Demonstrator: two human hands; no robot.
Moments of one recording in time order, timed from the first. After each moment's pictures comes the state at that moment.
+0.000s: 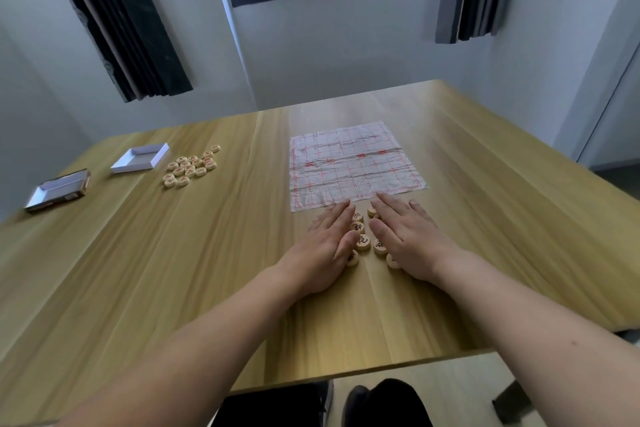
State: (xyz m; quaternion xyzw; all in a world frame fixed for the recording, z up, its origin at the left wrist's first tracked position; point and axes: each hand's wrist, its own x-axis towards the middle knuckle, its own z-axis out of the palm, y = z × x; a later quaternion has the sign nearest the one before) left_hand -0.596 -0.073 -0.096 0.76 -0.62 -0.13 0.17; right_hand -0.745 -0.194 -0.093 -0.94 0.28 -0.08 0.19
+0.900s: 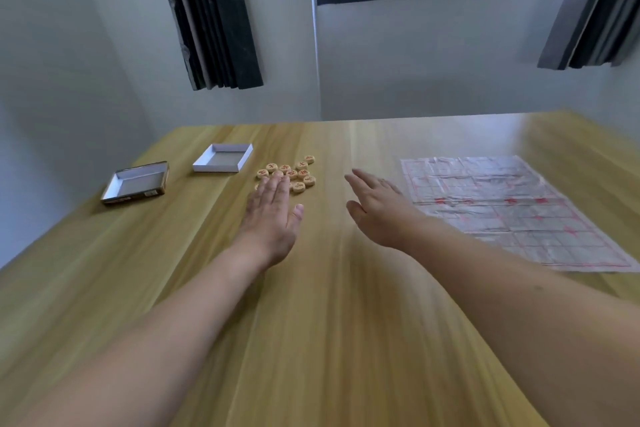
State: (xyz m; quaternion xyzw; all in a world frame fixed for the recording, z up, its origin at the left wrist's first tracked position) left_hand -0.308 0.006 -0.082 0.90 -0.41 0.02 0.18; right_hand -0.448 -0.149 -0.053 -0.97 0.19 -0.08 0.14
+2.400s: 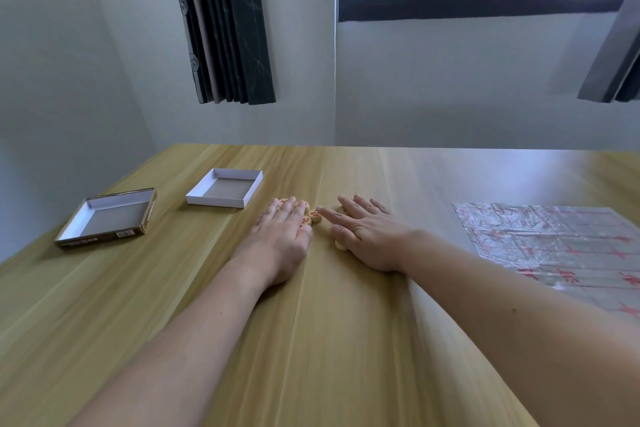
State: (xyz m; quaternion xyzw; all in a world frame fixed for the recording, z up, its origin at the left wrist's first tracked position) left_hand -0.187 -0.048 -0.103 0.90 -0.40 -0.06 0.15; right_hand -0.296 -0.205 -0.092 -0.99 0.11 0.03 0.05
